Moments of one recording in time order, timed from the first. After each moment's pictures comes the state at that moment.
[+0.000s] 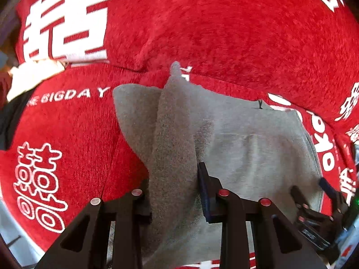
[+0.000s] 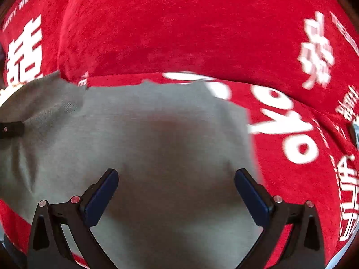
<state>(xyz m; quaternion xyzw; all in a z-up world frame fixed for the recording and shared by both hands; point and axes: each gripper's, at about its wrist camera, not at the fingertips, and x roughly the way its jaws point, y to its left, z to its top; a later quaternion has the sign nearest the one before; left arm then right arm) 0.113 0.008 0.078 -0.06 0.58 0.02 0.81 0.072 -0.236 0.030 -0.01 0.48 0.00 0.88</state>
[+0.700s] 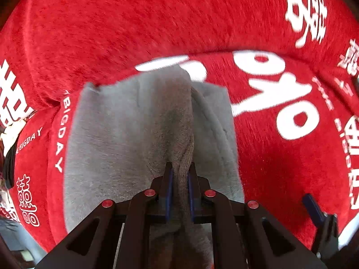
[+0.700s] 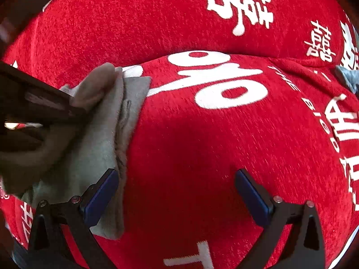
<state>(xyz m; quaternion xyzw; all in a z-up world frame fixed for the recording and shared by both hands) 0.122 -0.286 0.046 0.10 0.60 -0.03 0.79 0.008 -0.378 0.013 0.09 0.47 -0.03 0.88</state>
